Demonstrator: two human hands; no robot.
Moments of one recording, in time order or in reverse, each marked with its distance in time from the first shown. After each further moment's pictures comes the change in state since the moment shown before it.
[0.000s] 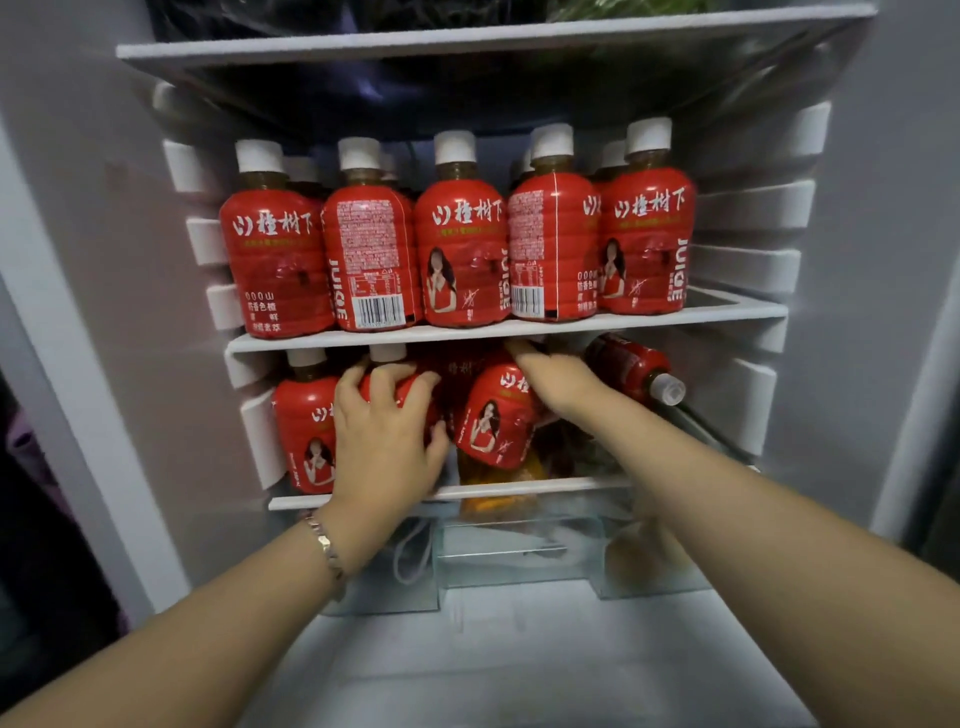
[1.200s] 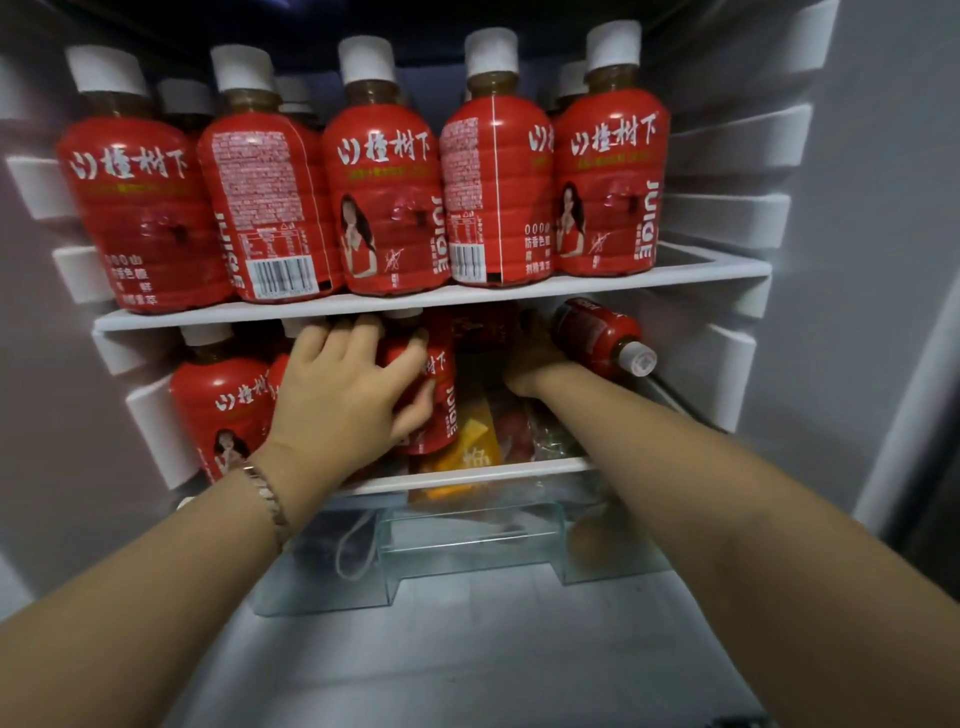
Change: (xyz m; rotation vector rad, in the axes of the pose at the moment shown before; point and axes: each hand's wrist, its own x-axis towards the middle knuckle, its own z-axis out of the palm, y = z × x) left_hand 0.034 0.011 0.000 0.339 0.088 0.455; right_hand 0.102 0.080 -0.012 -0.858 -0.073 -0.025
